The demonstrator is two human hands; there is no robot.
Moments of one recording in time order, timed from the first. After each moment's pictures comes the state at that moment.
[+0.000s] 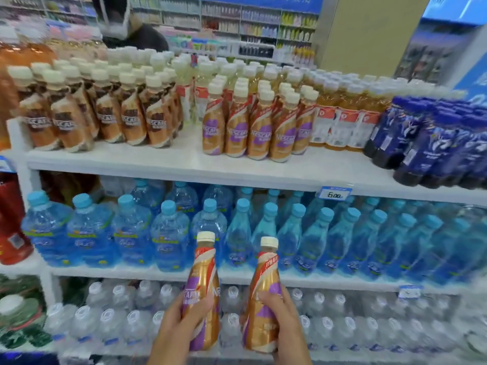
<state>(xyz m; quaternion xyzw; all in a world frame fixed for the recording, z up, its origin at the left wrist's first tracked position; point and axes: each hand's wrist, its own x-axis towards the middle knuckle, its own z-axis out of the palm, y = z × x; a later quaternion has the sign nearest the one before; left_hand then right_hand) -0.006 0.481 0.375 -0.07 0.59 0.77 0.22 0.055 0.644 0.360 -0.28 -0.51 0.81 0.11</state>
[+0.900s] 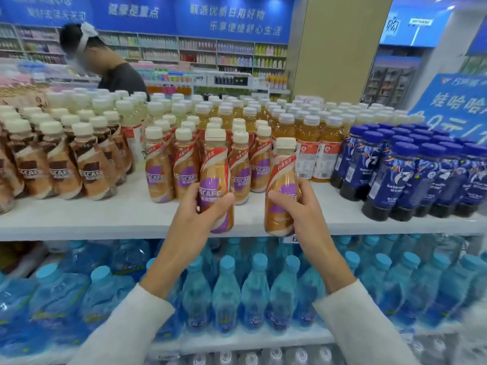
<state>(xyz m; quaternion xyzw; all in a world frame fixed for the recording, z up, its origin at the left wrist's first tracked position) -0.155 0.657 0.515 0.24 0.66 0.71 0.08 -0.067 0.839 0.522 -0.12 -0.68 0.67 0.27</state>
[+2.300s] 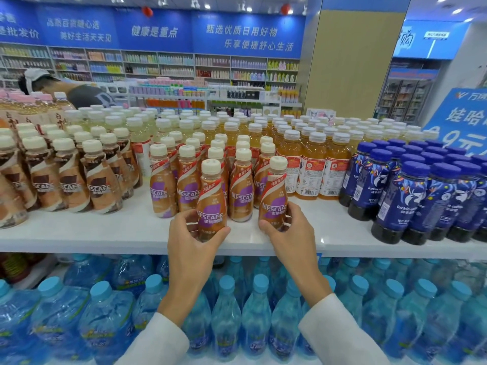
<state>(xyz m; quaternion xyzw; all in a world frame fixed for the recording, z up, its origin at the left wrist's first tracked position) -0.177 0.678 0.464 0.14 0.75 0.63 -0.17 -0.113 0.858 0.478 -0.21 -0.80 0.45 0.33</state>
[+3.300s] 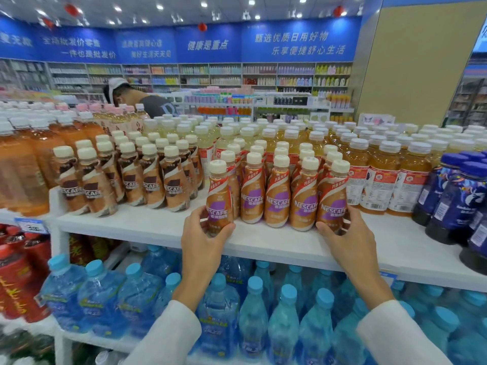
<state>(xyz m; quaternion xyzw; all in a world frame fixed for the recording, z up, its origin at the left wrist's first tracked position) -0.232 0.591 0.461 0.08 0.77 0.61 -0.19 -0.145 0.860 0.481 -0.24 -0.83 0.40 0.32</state>
